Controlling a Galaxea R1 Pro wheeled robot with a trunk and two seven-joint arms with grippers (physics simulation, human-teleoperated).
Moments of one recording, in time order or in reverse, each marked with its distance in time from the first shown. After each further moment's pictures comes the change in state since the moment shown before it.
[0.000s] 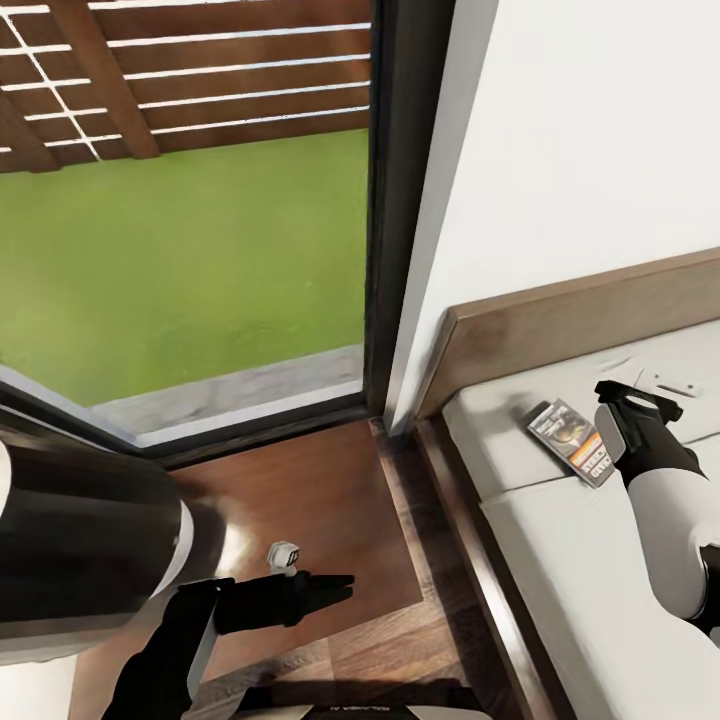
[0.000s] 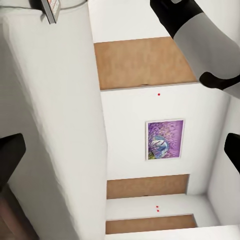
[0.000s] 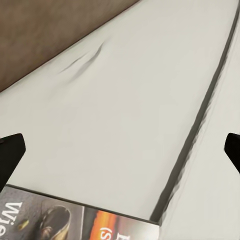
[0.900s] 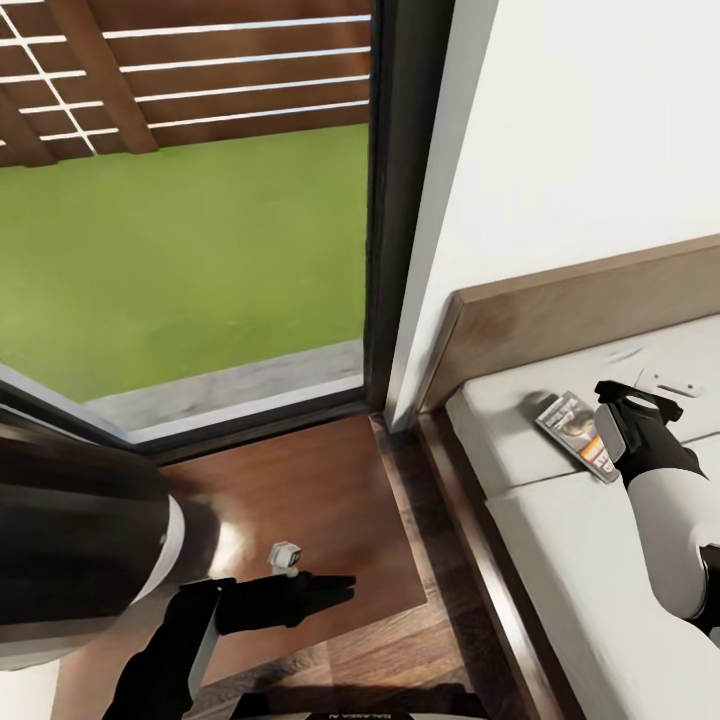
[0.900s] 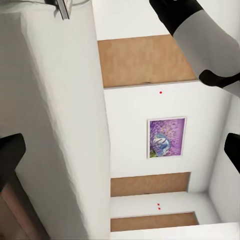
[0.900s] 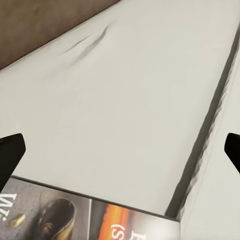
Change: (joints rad) left arm 0.000 0.000 -0.009 0.000 0.000 0.000 0.000; right arm 0.000 0.000 0.000 0.001 0.001 0.000 0.000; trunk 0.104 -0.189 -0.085
